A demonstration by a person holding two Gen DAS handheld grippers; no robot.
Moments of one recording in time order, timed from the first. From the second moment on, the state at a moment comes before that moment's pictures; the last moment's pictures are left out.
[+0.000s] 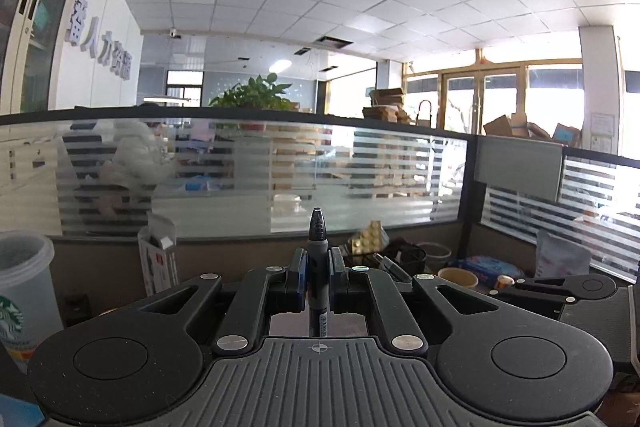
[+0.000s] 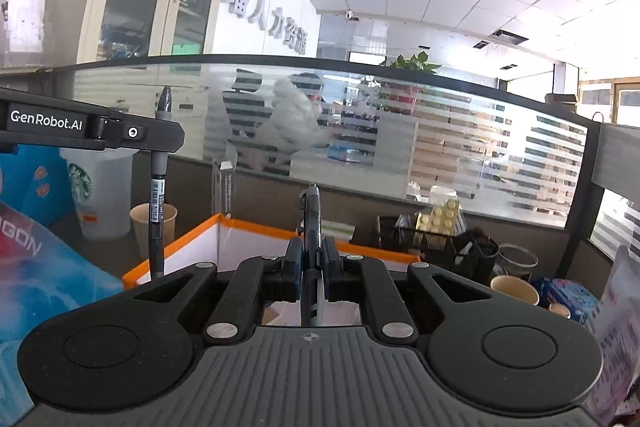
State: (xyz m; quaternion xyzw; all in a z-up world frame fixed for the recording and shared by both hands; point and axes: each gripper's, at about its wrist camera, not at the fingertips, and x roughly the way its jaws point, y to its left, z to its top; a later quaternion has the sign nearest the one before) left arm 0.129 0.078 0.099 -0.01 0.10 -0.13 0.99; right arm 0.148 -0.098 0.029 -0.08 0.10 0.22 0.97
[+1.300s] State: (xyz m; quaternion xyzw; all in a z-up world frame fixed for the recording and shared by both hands) left arm 0.161 0.088 0.036 -0.05 0.11 -0.02 0.99; right arm 0.191 -0.093 -0.012 0.02 0.05 0.14 0.99
